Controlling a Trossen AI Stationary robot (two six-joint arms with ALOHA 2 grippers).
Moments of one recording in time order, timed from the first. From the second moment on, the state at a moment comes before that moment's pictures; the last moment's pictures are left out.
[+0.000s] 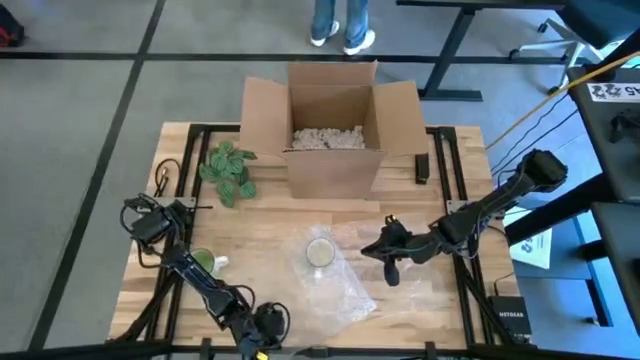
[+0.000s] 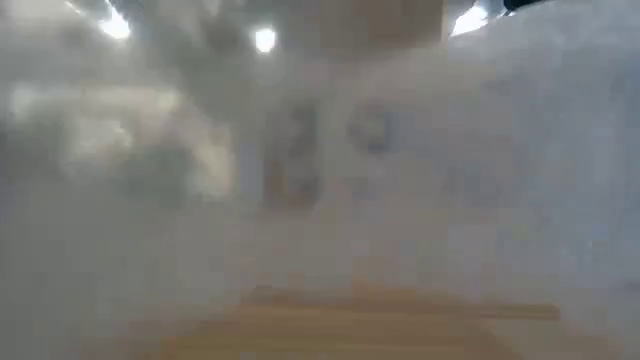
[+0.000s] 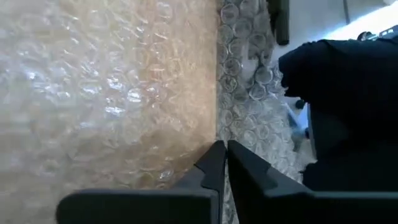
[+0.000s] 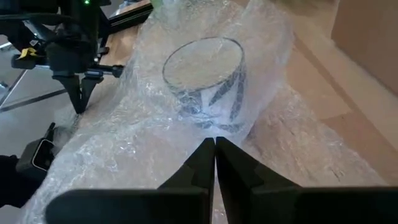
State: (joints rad) left arm -0.83 2.01 1.09 0.16 -0.19 -0.93; right arm 0.55 1.23 0.53 0.16 0.43 0.60
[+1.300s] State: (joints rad) left arm -0.94 1.84 1.34 -0.98 -0.56 -1.25; right arm 0.55 1.23 0.53 0.16 0.43 0.59
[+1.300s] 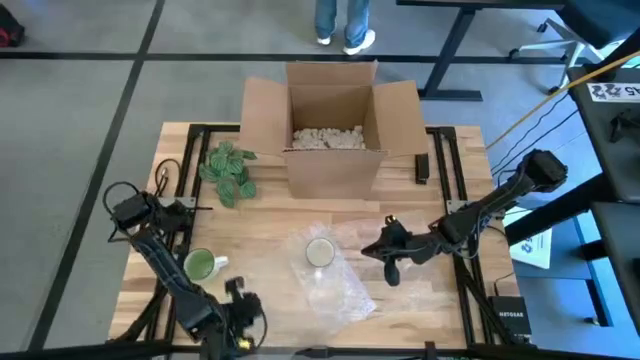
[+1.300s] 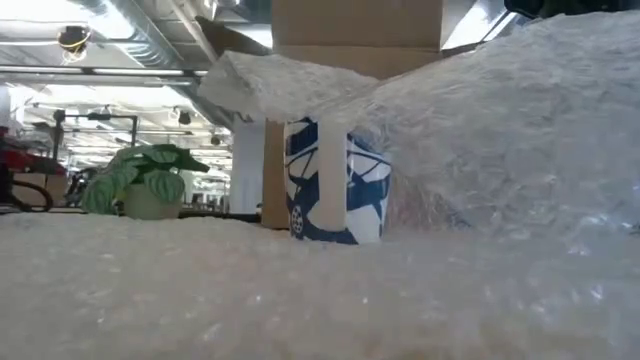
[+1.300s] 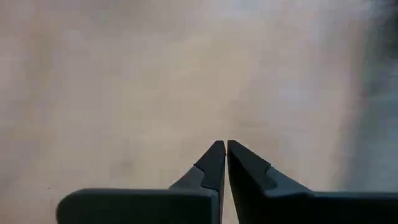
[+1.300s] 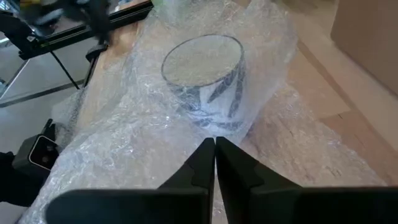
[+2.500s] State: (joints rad) left arm -0.84 1.81 1.11 -1.05 -0.50 -1.40; right arm 0.55 1.23 0.53 0.16 0.42 0.57
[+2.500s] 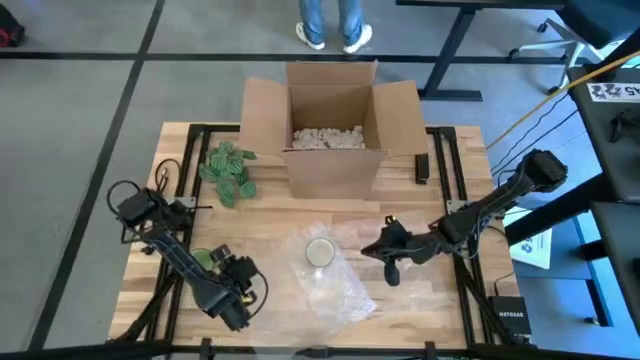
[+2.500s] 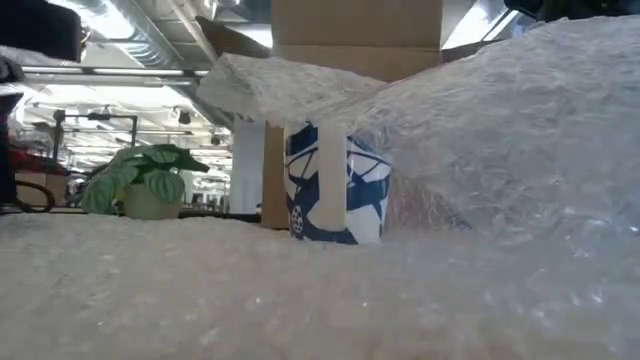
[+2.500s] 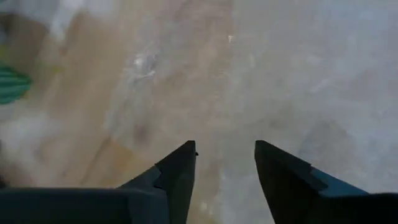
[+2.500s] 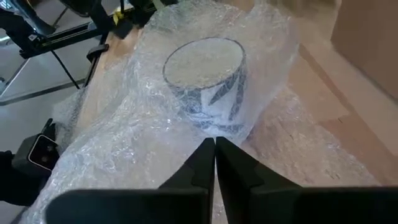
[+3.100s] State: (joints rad) left arm -0.80 1.34 0.69 -0.60 -0.46 -1.30; right arm 0.55 1.23 0.53 0.17 0.43 0.57
